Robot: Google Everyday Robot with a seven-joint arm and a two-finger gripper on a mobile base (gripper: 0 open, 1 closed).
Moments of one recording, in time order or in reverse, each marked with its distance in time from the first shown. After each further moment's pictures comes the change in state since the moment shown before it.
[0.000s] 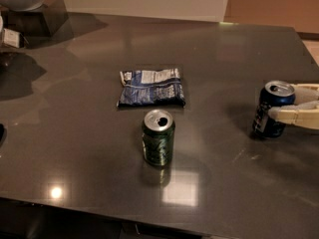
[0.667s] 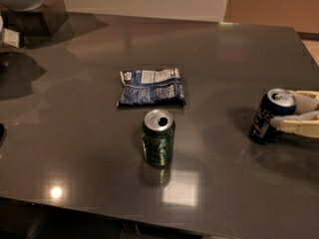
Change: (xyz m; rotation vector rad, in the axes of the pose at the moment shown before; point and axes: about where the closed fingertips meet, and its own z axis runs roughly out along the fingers) arm 0.015 0.007 -0.003 -0.095 -0.097 -0.083
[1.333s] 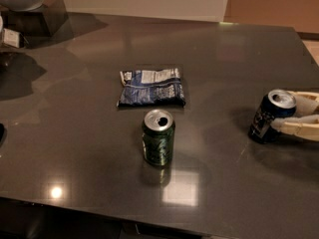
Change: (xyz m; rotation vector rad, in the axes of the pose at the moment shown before) arm 0.004 0.006 -0.001 -0.049 -0.035 -0.046
